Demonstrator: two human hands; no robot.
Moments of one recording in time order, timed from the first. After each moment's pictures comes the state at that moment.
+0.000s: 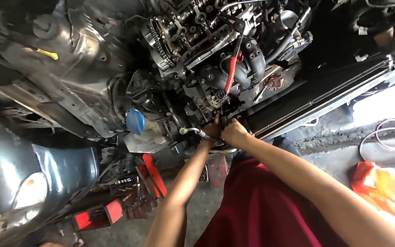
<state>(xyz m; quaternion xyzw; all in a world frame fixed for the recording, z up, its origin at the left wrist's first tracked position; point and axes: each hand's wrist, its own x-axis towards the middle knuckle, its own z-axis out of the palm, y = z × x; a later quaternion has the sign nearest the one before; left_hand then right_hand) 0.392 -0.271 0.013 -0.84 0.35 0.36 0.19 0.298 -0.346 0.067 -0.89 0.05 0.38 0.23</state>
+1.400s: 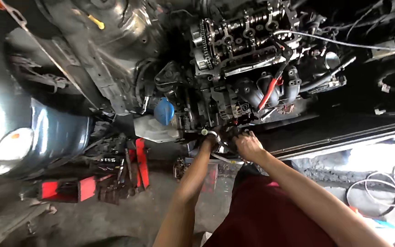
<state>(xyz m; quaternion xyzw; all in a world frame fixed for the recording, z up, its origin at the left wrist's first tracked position) 0.452 -0.217 -0.073 -0.83 0.26 0.47 -0.16 0.306 -0.362 0.083 -0.89 0.09 0.34 0.30</state>
